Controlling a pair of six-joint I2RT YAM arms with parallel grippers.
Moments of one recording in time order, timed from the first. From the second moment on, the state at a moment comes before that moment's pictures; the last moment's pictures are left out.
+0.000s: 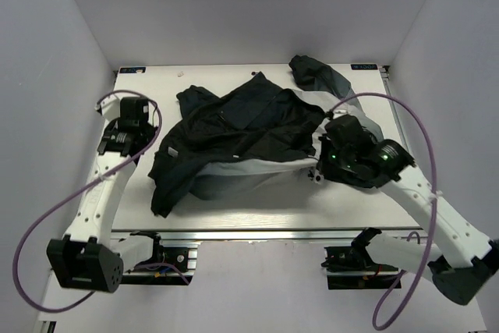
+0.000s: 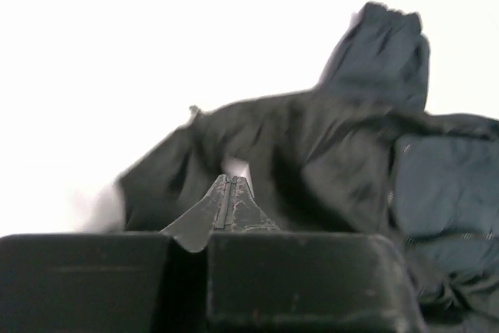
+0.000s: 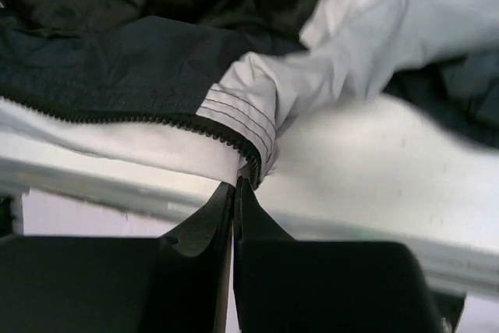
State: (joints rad) left arm -0.10 1.09 1.04 -0.73 -0.46 -0.85; right arm 0.70 1.07 1.18 -1.01 0.19 0.51
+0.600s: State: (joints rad) left arm -0.10 0.79 0.73 -0.95 -0.06 -0.83; right arm 0.49 1.23 1.07 -1.02 0.17 0.52
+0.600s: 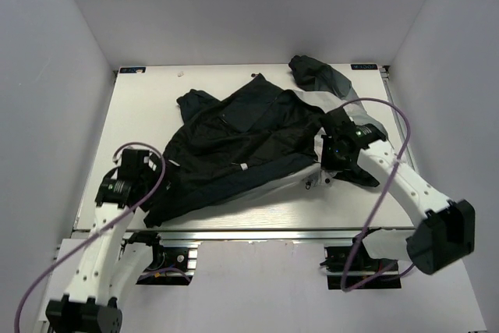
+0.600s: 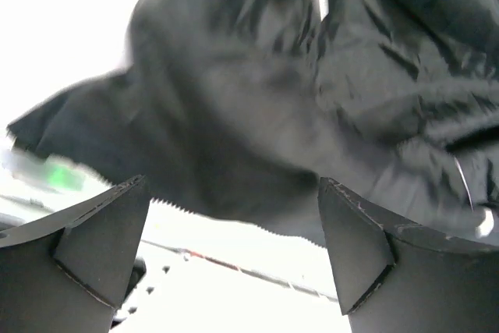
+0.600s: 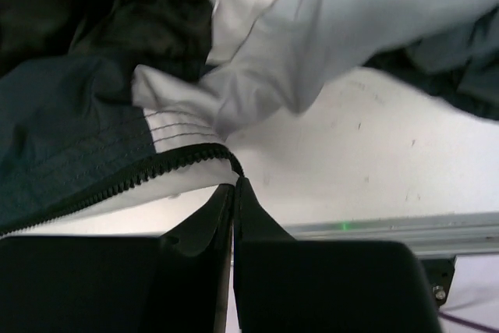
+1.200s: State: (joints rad) left arm -0.10 0.83 0.46 -0.90 0.09 -0.98; right arm 0.29 1.41 1.13 -0.84 0.02 0.40
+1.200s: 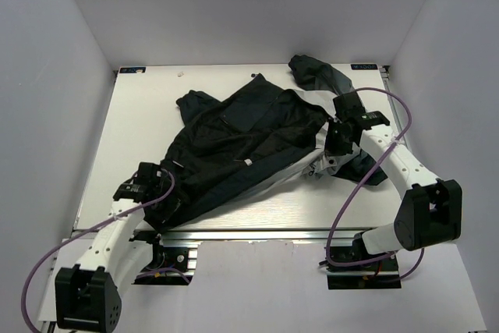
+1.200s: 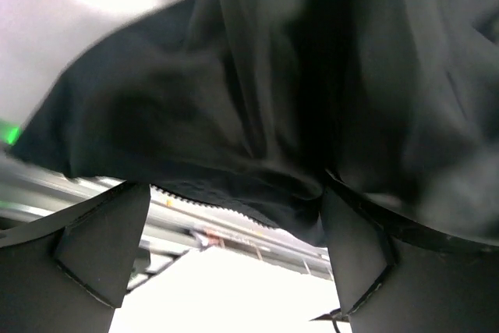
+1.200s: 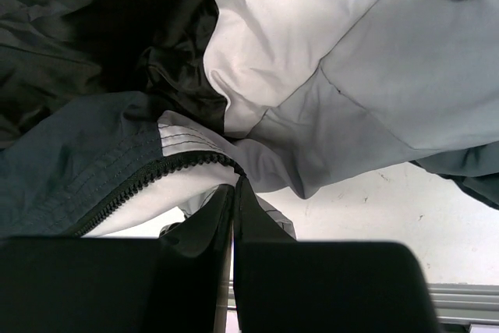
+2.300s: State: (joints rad) left arm -0.11 1.76 1.54 -0.69 -0.30 -0.86; right arm 0.17 1.40 1.21 -0.94 -0.15 0.31
